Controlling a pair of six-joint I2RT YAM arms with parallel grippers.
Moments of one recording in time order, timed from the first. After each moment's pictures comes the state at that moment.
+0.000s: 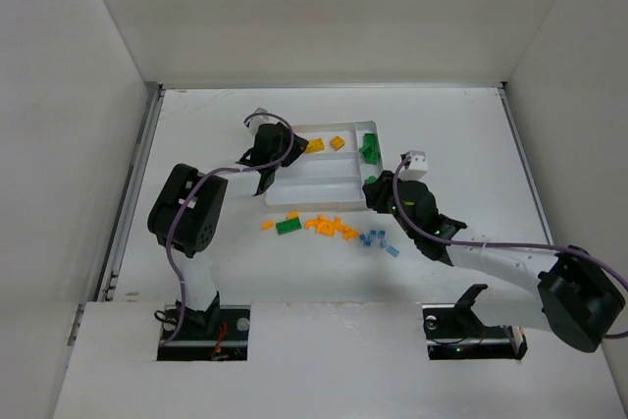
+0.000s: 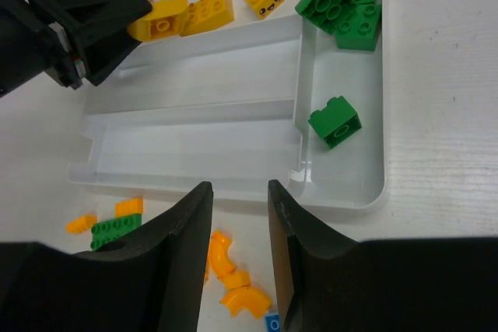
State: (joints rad) left arm -0.42 1.85 0.98 0.42 -0.08 -0.99; right arm 0.73 1.19 0.51 0.35 0.38 0.60
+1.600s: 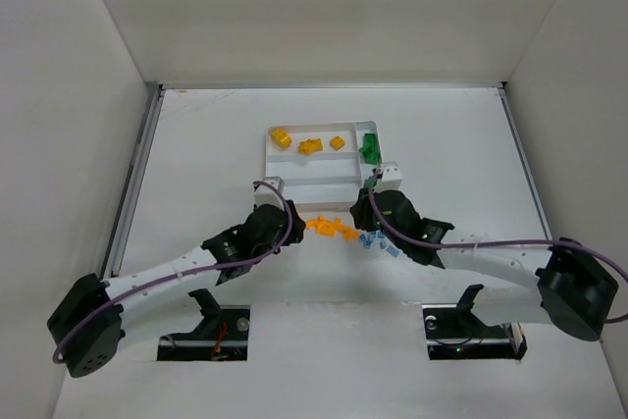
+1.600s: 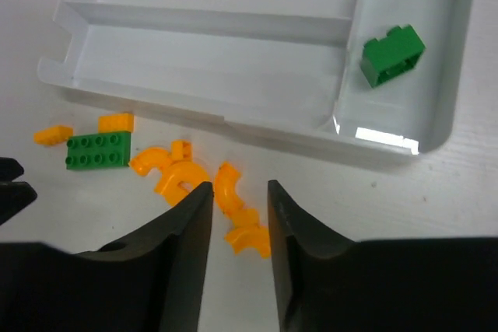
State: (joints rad) left arm -0.86 0.97 0.44 -0.07 -0.36 -0.72; right arm 0.88 1.26 0.59 0.16 0.39 0.54
